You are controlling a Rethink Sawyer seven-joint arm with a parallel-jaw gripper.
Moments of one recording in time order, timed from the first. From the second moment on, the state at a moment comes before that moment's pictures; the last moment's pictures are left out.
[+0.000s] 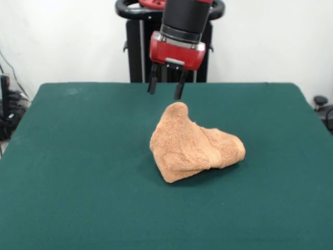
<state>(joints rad) -0.03 -0.70 -0.25 1.93 0.06 0.13 1.57</state>
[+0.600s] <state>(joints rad) -0.14 -0.70 -0.20 1.93 0.14 0.03 1.58</state>
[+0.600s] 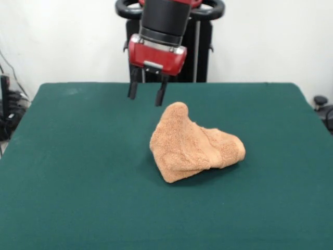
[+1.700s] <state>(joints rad) -0.26 -0.58 0.03 1.96 0.17 -0.10 1.65</state>
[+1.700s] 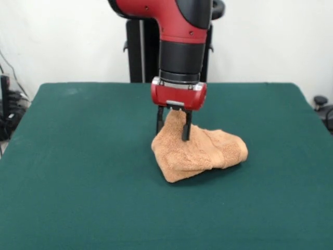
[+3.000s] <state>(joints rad) 0.07 -0.57 -0.26 1.92 0.24 0.11 1.66</state>
